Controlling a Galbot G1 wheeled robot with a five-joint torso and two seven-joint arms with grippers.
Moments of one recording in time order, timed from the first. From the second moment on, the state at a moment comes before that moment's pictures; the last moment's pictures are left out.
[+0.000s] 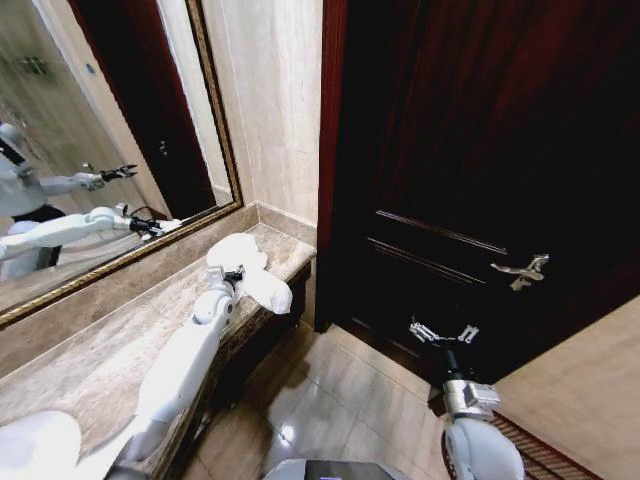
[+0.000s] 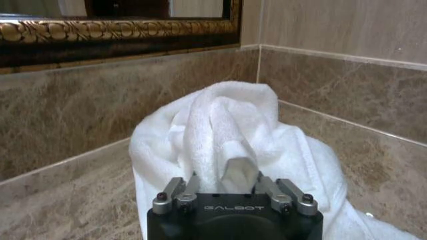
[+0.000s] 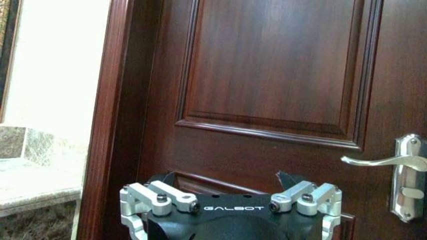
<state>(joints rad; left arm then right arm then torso) 0.83 -1.11 -0.33 -1.52 -0.62 0.41 -0.39 -1.65 1.57 0.72 2.17 -0.02 0.11 -0.07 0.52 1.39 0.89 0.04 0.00</state>
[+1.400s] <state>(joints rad) 1.59 -1.06 -0.62 -2.29 -0.36 0.02 -0.27 -1.76 1.57 0.80 2.45 0.08 -0.05 -0.05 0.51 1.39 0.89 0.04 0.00</state>
